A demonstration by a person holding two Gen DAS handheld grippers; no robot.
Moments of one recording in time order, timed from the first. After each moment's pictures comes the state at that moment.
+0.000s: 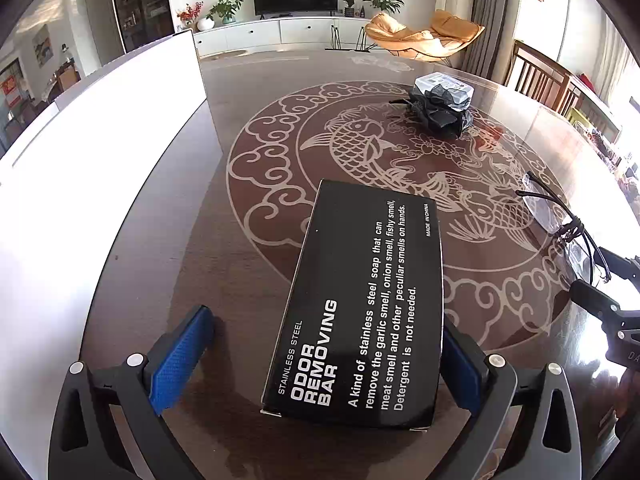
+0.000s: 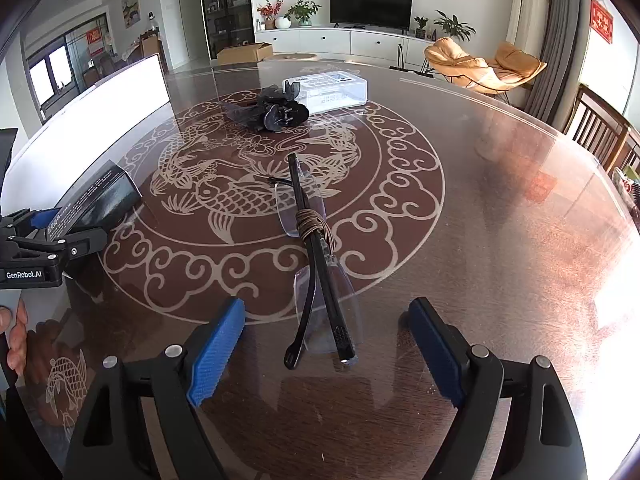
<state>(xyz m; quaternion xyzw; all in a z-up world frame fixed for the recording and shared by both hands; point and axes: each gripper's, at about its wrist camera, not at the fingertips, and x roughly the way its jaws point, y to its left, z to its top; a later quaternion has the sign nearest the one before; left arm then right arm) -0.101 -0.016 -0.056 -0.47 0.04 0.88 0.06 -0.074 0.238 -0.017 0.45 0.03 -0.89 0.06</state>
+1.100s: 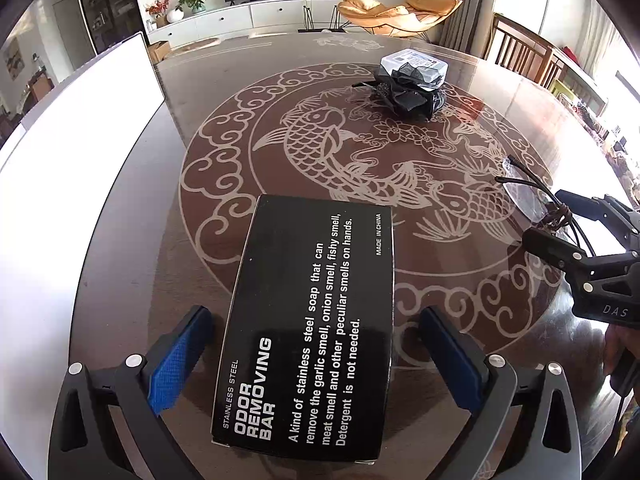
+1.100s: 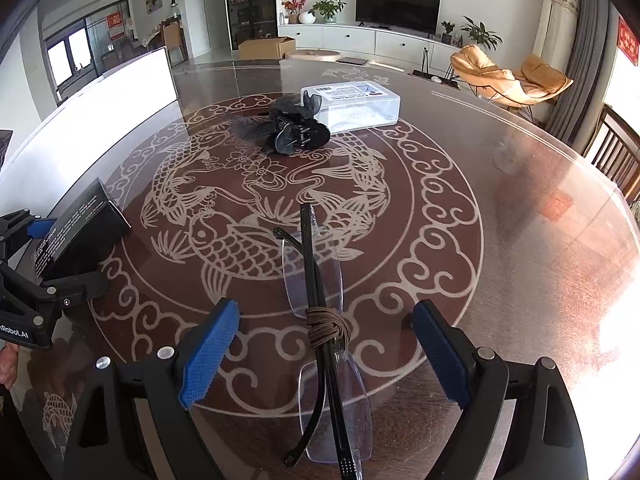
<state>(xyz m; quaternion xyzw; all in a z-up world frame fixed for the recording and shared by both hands) -0.114 0.008 -0.051 -0.49 0.07 0.86 0.11 -0.127 0.224 -0.019 0.45 0.06 -0.89 0.09</state>
